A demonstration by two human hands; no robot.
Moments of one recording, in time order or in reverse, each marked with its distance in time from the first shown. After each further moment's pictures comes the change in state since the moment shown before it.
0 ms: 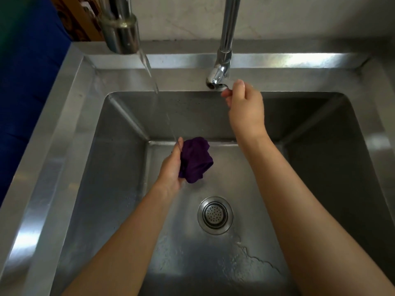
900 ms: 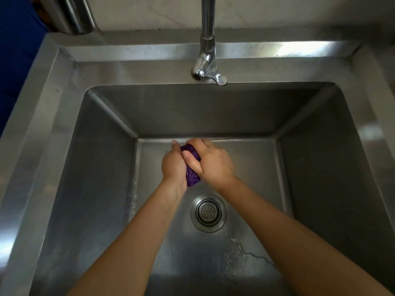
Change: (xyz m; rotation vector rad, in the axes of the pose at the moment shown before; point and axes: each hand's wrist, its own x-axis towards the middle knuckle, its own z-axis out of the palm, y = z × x) left_hand 0.000 -0.019 0.030 0.053 0.218 0.073; right_hand -0.052 0.107 0.014 -0.708 -0.353 -0.481
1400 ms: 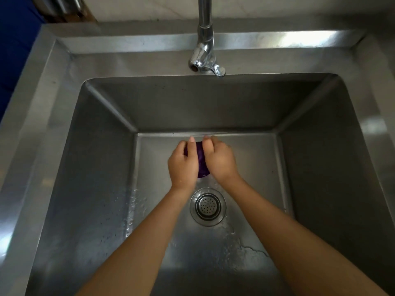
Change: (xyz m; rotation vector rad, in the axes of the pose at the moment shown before) left_hand -0.027 -0.016 0.005 0.457 0.081 0.595; right_hand -0.005 0.013 0.005 0.363 0.022 0.558
